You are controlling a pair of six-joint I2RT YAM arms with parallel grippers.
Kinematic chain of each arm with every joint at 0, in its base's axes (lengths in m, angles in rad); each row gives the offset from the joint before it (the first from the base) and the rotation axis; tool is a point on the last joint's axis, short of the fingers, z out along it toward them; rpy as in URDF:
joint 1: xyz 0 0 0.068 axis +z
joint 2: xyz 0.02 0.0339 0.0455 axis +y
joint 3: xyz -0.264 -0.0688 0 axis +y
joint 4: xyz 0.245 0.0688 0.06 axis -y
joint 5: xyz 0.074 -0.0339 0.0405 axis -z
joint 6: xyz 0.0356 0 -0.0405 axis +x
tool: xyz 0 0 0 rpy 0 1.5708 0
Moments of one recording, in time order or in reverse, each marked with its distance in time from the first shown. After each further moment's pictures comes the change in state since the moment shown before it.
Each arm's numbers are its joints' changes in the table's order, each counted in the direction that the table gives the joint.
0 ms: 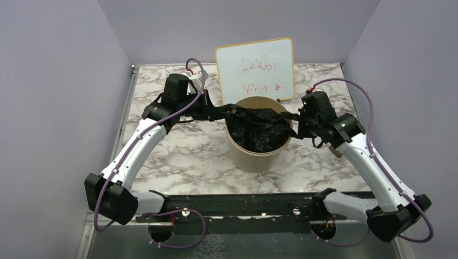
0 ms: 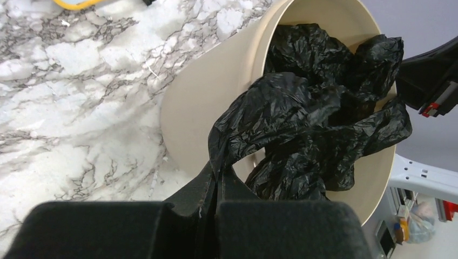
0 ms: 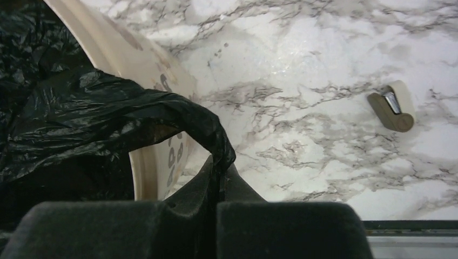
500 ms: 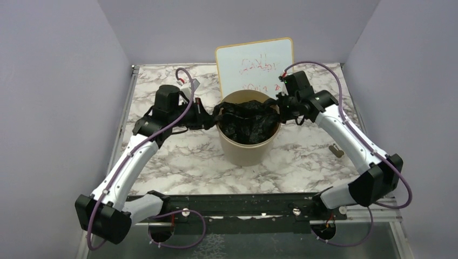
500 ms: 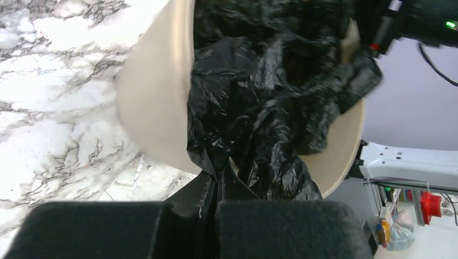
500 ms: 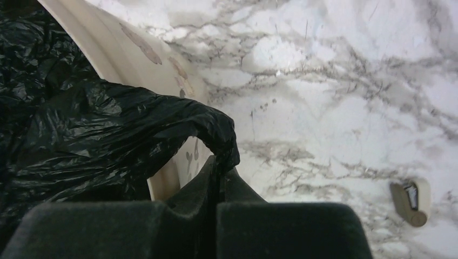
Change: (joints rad) left arm 0.012 -0.143 0.155 0.033 0.018 -0.080; right arm -0.009 0.307 -0.139 0.143 -0.220 -0.203
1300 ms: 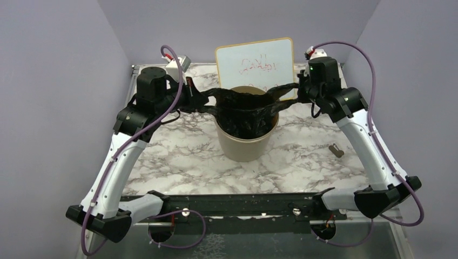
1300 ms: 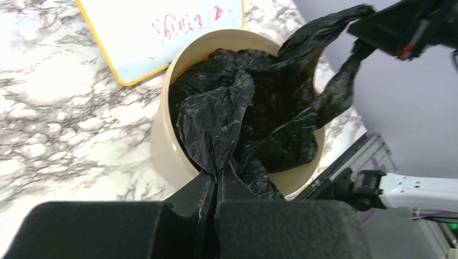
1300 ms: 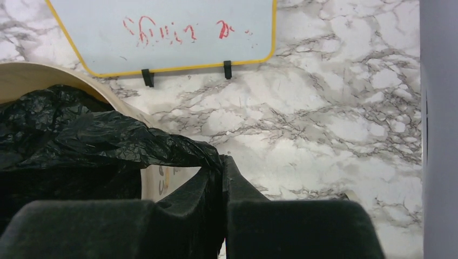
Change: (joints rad) left arm -0.006 -0.026 -0.343 -0.154 -0.147 0.137; right arm -0.049 -0.072 -0.219 0.012 0.197 -0.065
